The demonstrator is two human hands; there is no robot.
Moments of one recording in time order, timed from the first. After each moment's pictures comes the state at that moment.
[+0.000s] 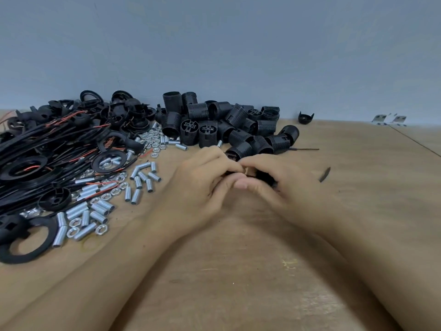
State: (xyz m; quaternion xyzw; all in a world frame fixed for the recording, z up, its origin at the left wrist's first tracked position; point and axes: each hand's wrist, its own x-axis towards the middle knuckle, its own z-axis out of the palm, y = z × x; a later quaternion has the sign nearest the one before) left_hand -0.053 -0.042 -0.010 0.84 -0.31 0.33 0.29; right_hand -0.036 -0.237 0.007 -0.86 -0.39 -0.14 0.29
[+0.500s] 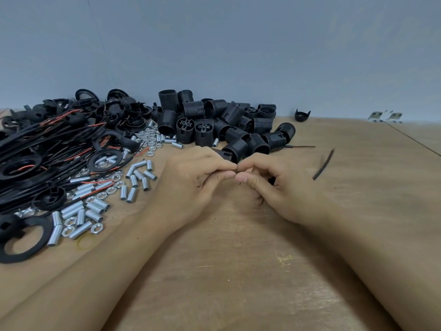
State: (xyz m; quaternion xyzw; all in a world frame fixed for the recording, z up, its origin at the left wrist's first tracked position) left_hand -0.048 -0.040 -0.012 0.83 -0.29 0.33 0.34; right_hand -0.032 -0.239 -0.004 -0.84 -0.35 -0.09 0.40
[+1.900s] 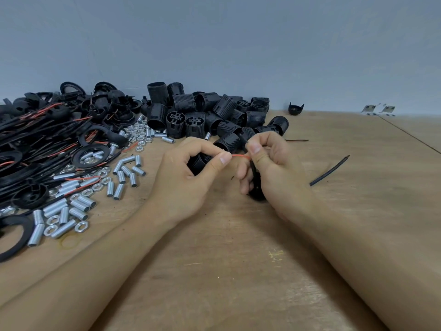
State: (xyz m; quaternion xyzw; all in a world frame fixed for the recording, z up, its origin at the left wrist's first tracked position) left_hand -0.051 -0.059 -0.012 0.80 -0.18 0.25 0.52; right_hand -0.037 -0.223 -0.005 -0.72 -0.17 -0.02 0.68
